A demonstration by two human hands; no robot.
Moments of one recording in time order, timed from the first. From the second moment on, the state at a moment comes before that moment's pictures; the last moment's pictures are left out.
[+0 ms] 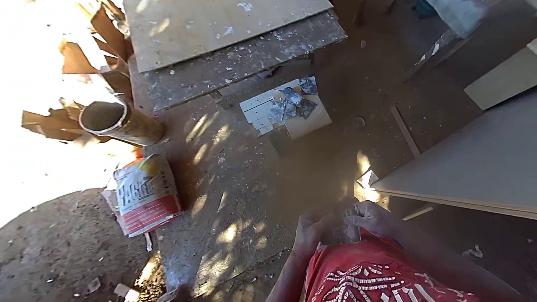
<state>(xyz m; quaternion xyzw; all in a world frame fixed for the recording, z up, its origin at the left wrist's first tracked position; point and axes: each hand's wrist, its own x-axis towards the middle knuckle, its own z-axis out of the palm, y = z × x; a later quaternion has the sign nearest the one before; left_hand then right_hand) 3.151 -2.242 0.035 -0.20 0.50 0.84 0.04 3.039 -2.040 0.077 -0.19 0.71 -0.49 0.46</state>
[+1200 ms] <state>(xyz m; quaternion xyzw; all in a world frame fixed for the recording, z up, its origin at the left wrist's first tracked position) 2.466 -2.454 -0.041 -0.53 0.68 0.43 0.28 2.546 -2.211 -0.162 0.01 0.82 -0.32 0.48</state>
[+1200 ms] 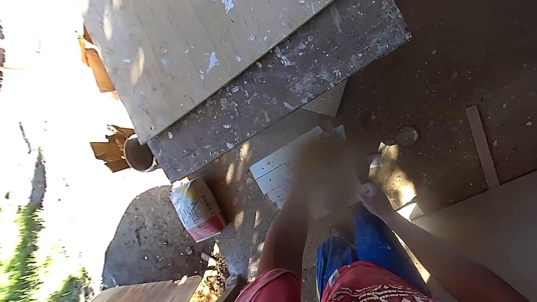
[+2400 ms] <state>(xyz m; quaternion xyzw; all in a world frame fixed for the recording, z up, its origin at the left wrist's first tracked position) 2.675 -2.463 0.081 -0.01 0.37 0.90 0.23 2.731 -2.297 0.144 0.10 0.50 -0.86 0.11</state>
